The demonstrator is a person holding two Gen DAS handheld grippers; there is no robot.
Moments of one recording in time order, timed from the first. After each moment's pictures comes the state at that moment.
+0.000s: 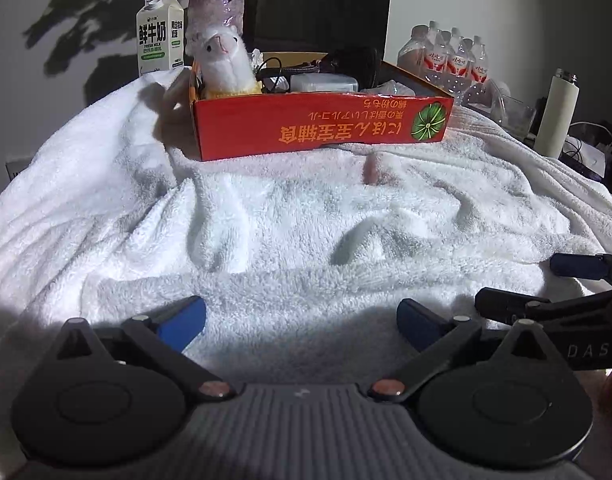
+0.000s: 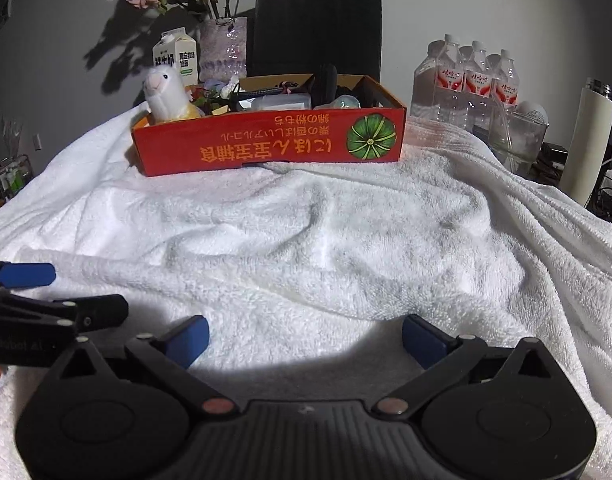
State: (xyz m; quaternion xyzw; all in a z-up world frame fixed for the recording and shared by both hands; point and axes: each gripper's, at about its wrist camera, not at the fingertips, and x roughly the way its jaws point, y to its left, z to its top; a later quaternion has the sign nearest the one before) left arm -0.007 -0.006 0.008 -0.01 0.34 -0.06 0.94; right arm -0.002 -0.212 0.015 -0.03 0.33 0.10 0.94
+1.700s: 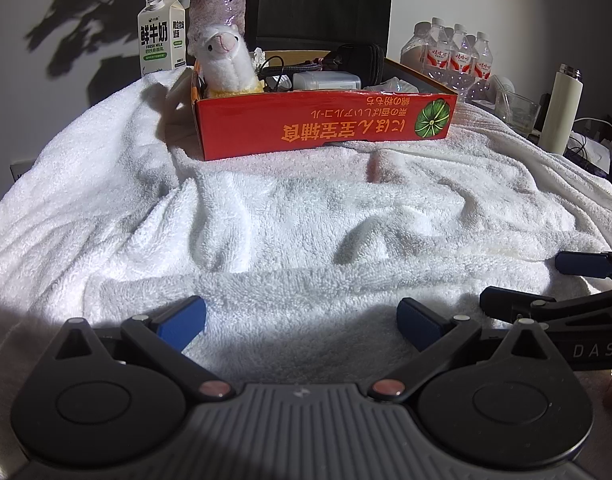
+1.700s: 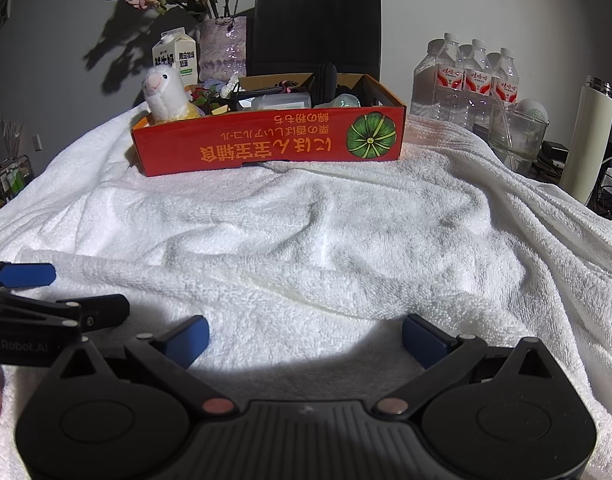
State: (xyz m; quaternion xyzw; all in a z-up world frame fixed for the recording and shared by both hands) left arm -0.005 -0.009 0.007 -0.01 0.34 -0.05 0.94; right arm -0.002 -0.212 0.014 -0.03 0.33 0.10 0.94
